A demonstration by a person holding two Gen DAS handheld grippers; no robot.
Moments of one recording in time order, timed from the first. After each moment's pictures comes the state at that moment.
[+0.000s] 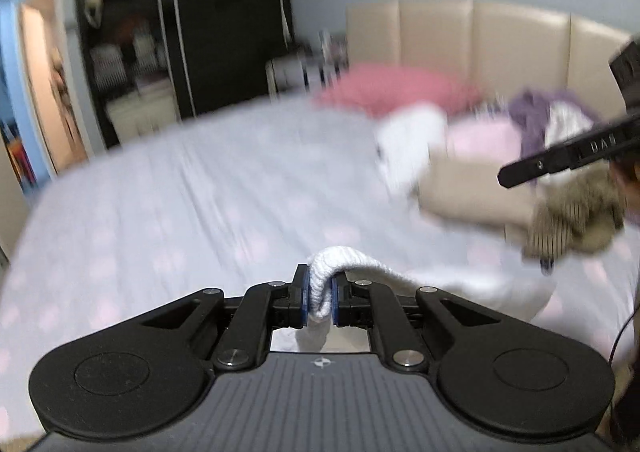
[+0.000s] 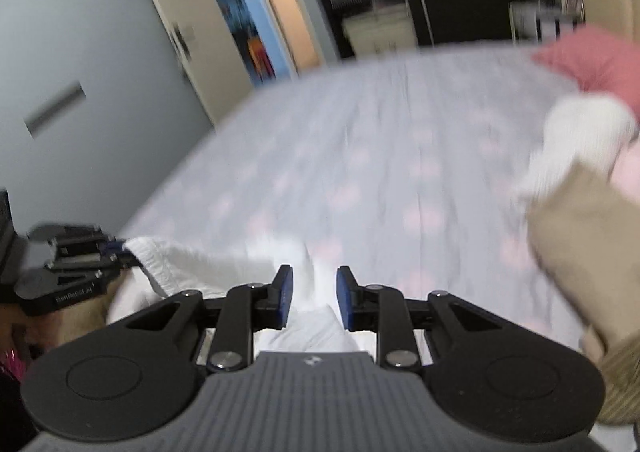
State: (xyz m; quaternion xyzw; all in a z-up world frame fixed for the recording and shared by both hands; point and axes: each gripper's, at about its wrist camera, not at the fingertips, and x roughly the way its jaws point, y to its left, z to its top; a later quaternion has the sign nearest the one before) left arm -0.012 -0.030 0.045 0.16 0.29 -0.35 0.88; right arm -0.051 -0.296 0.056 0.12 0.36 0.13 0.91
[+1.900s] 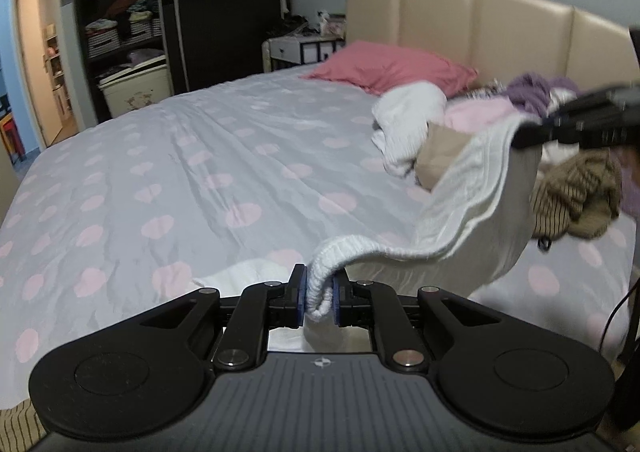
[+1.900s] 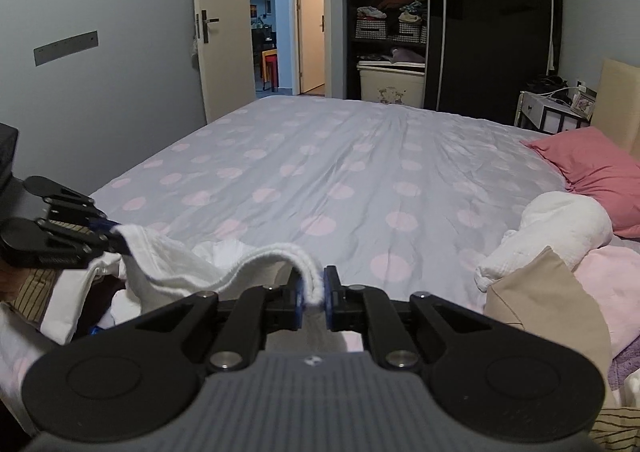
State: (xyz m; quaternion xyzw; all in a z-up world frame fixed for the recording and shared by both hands) left arm -0.008 -0.015 0.024 0.16 0.30 -0.36 0.87; right arm -0.076 -0.273 0.080 -0.02 0.28 0.12 0.95
